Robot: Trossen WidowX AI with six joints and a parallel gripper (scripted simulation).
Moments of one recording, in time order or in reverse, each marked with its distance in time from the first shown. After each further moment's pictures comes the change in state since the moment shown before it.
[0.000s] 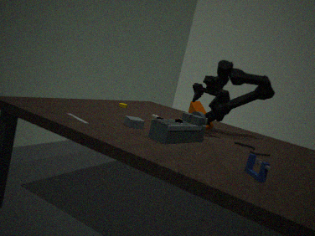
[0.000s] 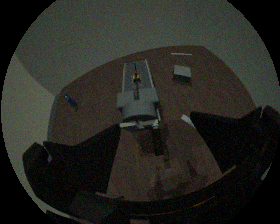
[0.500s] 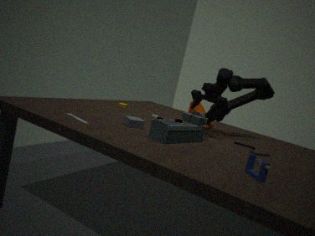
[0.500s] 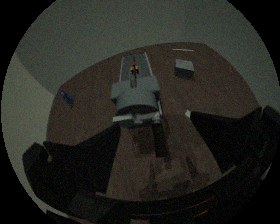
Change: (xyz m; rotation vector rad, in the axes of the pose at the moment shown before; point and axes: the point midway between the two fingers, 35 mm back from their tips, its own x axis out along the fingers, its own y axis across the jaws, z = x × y) arm 0.023 0.001 -0.024 -0.001 -0.005 0.004
